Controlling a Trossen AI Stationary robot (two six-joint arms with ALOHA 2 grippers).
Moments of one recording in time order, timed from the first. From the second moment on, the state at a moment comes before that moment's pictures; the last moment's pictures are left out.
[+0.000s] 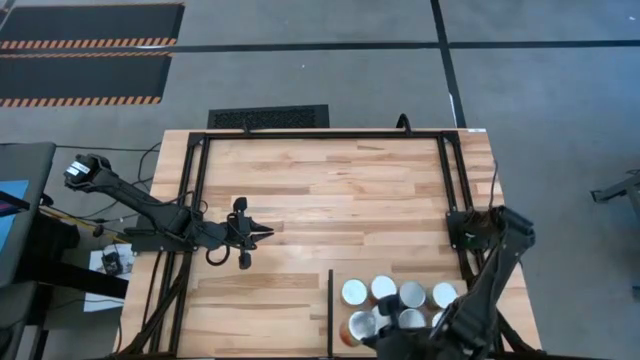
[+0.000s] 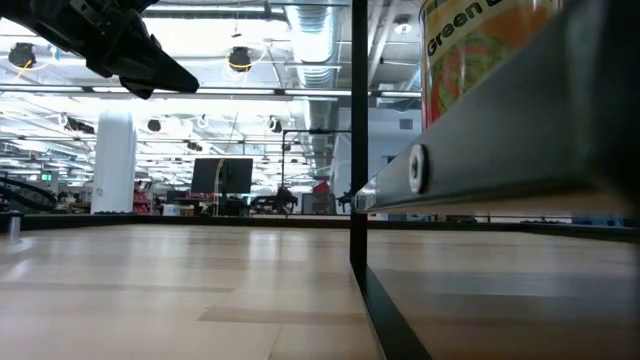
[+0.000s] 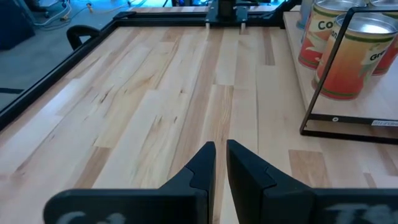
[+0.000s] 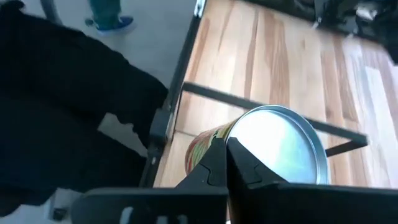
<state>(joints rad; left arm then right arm) -0.44 0.93 0.44 0.01 -0.56 -0.24 0.92 1.91 1.93 -0.94 0.60 0.46</state>
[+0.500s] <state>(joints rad) -0.44 0.93 0.44 0.01 -0.56 -0.24 0.86 2.00 1.96 -0.99 0.52 0.51</state>
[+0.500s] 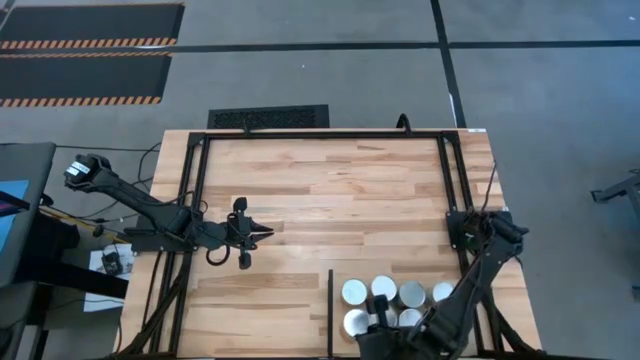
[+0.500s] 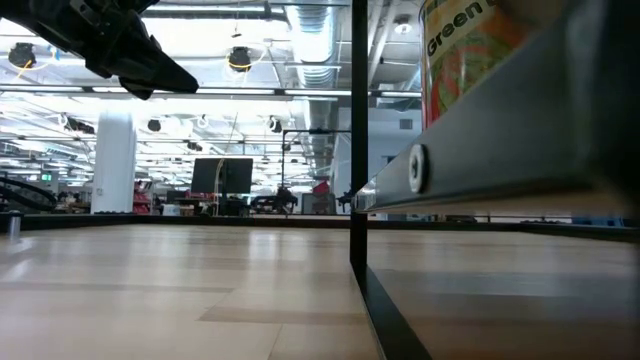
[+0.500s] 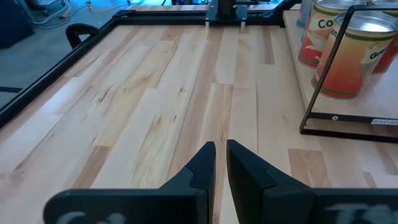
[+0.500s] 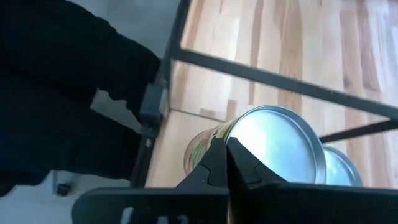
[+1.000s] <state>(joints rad) -0.44 0.93 0.44 0.00 -0.56 -0.23 0.81 2.08 1.96 -1.02 0.42 0.58</state>
